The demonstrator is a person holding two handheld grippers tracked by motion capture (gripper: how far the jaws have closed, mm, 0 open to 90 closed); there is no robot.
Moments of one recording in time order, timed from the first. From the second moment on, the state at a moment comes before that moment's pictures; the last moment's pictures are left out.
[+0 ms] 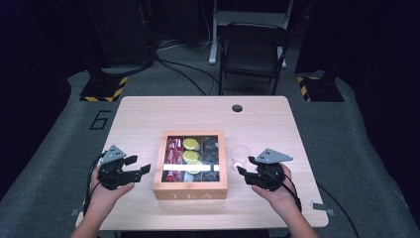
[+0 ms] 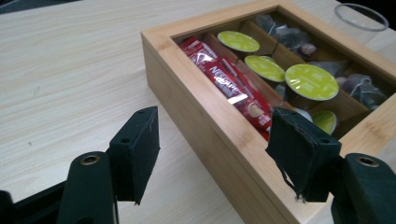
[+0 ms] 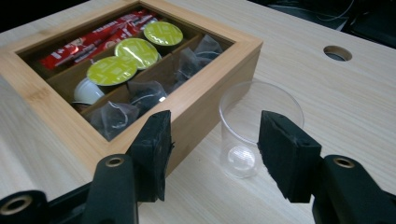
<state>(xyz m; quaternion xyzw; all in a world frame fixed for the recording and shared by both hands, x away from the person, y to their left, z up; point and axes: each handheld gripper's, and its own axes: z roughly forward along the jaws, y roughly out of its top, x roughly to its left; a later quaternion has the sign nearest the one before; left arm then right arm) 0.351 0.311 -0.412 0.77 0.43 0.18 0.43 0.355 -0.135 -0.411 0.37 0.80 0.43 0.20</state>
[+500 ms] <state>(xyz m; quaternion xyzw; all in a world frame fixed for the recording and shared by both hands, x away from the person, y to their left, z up) 0.331 0.304 -0.412 0.77 0.41 0.17 0.45 0.336 -0.125 -0.405 0.34 0.80 0.45 0.20</state>
